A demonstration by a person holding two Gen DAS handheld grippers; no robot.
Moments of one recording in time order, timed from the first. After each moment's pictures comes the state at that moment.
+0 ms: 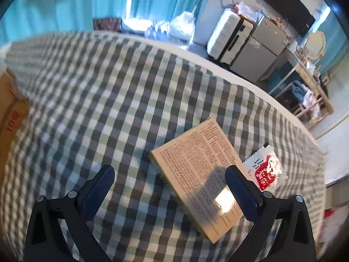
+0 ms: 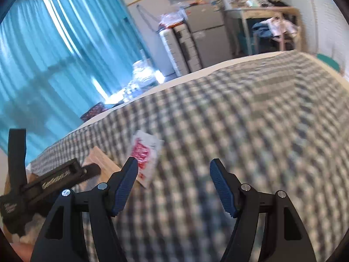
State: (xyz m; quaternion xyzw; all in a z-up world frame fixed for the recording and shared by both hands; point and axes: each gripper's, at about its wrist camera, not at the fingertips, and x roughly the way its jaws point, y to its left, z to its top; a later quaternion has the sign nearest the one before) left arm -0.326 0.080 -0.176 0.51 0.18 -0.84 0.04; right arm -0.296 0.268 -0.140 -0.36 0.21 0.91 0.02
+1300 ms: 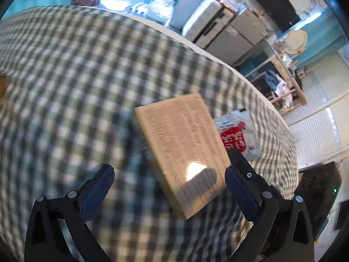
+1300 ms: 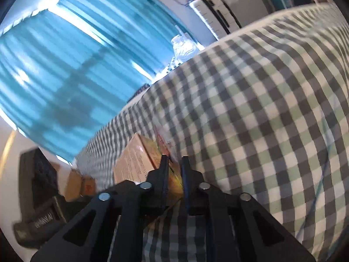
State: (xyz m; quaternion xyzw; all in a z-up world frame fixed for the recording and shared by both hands) left arm -0.311 0.061 -0.178 0.54 0.22 -0.81 -0.06; right arm -0.320 0.246 -0.172 -0.40 0.30 0.86 -0.15
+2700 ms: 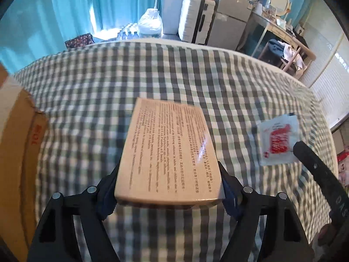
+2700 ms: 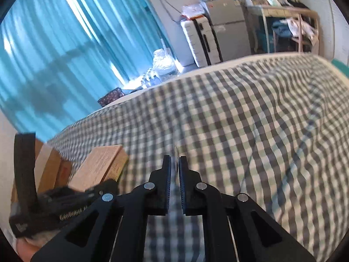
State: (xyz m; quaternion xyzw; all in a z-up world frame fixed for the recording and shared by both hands) left arm -0.272 0.079 -0.144 0.51 0.03 -0.86 -0.05; right arm -0.245 0.230 -0.108 -0.38 0.18 0.91 -0.04
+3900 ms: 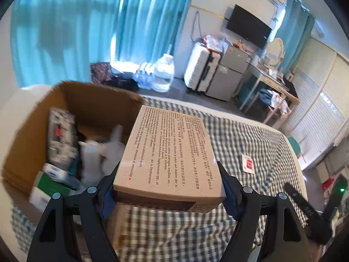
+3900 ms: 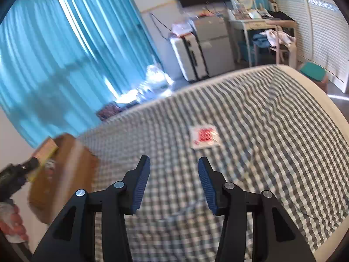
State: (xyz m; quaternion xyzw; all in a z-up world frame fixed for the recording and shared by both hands) left arm -0.150 -0.089 -0.012 0.40 0.11 -0.91 -0.06; right arm -0.134 0.186 -0.040 -0.36 0.19 0.91 0.03
